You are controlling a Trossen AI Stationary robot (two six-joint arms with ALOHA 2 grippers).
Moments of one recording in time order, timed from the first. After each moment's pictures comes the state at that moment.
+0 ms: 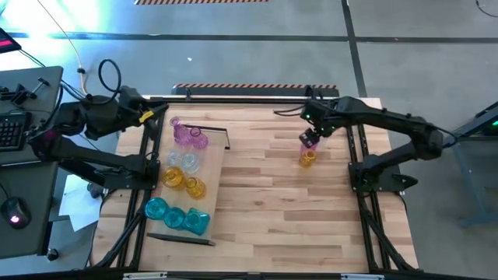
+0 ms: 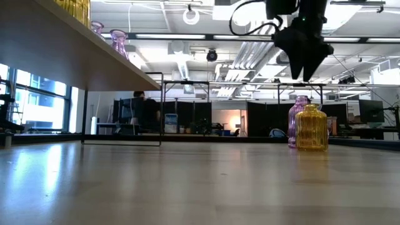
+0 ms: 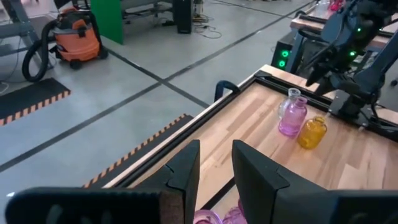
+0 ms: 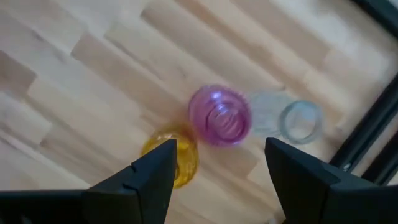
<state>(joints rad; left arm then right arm) 0.01 0.75 1.32 -1.01 -0.64 -0.30 -0.37 1.33 1.22 -1.24 0.15 0.55</state>
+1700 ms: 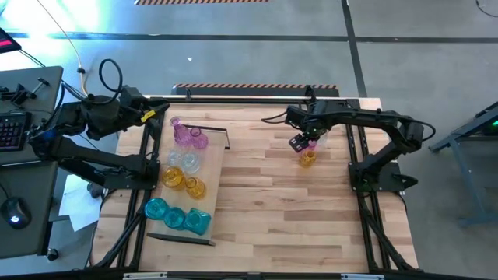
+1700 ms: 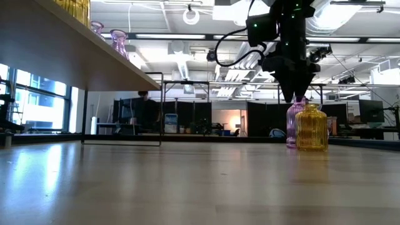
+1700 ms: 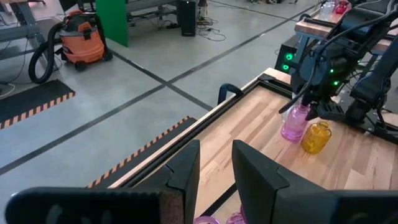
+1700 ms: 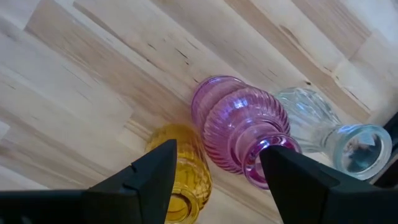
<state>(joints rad) 0.01 0.76 1.32 -0.99 -0.67 -0.30 -0.38 1.55 1.21 -1.17 0.12 0.53</state>
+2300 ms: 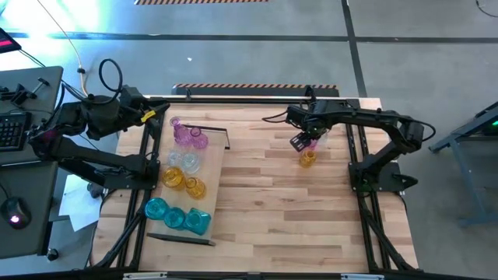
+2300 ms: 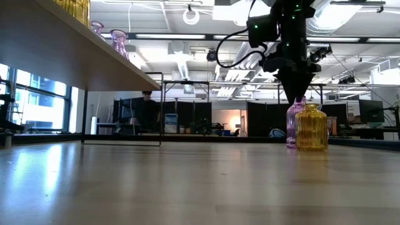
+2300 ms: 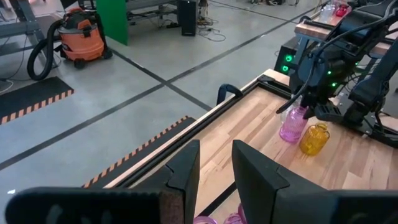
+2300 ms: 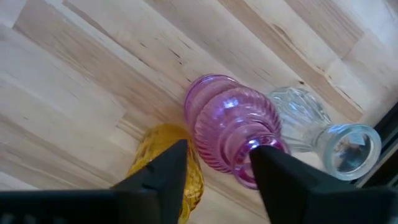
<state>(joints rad) 0.01 0.76 1.32 -0.99 -0.67 -0.32 -0.38 1.56 1.21 -1.18 0.12 0.52</state>
